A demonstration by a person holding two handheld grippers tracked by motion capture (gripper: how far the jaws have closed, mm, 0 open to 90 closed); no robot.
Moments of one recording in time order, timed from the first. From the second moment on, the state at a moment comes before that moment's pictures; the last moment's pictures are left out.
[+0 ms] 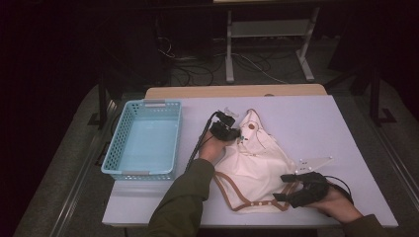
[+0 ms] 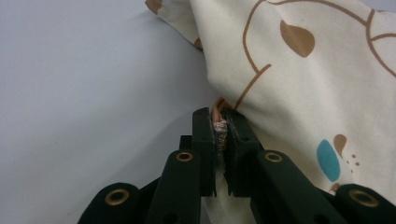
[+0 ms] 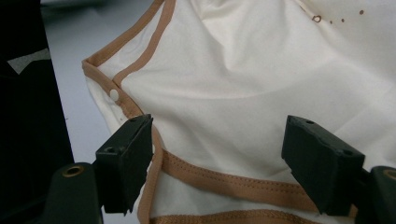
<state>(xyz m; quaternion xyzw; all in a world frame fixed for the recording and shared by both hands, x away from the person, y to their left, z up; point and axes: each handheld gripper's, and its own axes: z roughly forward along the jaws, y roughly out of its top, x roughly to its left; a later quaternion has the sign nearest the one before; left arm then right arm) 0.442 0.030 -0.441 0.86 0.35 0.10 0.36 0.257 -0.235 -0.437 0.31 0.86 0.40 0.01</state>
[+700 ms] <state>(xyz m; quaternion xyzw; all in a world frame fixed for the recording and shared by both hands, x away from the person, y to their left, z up) 0.436 0.045 -0.414 0.85 0.35 0.12 0.37 0.257 -0.235 -0.437 0.31 0.86 0.40 0.01</state>
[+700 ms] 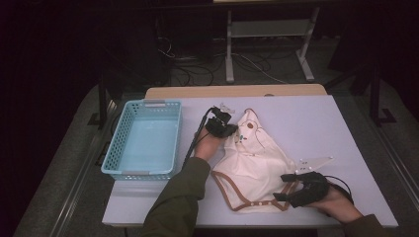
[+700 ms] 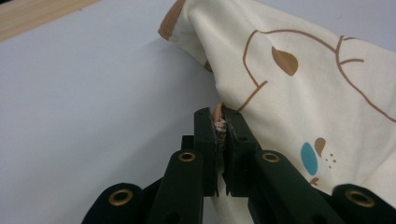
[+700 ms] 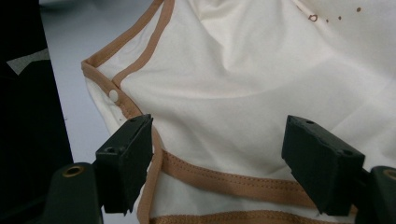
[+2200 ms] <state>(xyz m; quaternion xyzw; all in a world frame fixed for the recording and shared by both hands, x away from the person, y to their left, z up) 0.443 0.083 -0.401 0.81 0.44 0.17 0.35 0.257 -0.236 -0.436 0.31 0.86 0.40 0.01</state>
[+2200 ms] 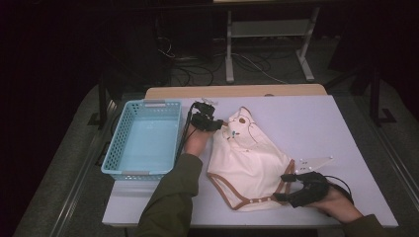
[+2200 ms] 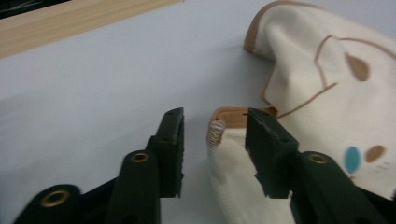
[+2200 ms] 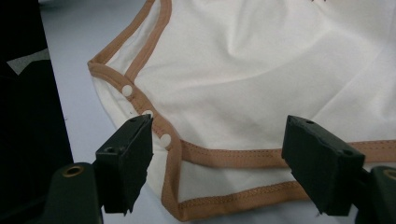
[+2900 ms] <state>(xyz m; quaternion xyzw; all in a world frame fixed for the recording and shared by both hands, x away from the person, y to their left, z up) 0.388 0.079 -0.395 0.82 0.39 0.12 0.41 0.260 -0.235 -0.437 0.31 0.86 0.40 0.02</state>
